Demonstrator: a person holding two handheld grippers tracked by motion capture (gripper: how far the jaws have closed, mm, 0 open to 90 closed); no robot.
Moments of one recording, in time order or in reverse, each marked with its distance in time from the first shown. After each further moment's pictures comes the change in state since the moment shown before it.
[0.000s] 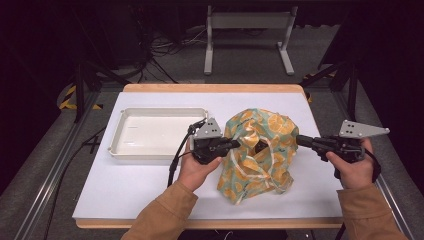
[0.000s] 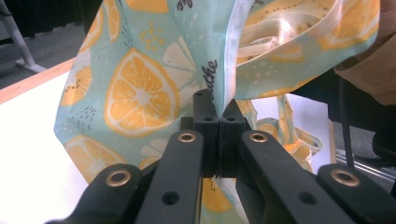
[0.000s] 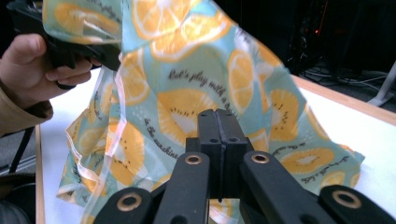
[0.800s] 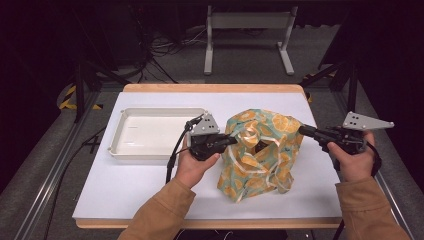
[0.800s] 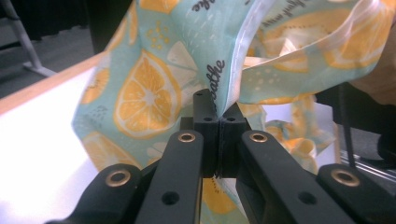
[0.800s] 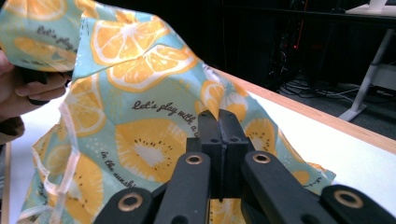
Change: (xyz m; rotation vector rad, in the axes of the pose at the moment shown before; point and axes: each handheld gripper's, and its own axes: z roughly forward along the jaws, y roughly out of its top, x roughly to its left) left arm 0.006 0.009 -0.007 -0.008 0.020 0.005; right arm -0.012 0.010 0.003 -0.051 -0.067 -0.002
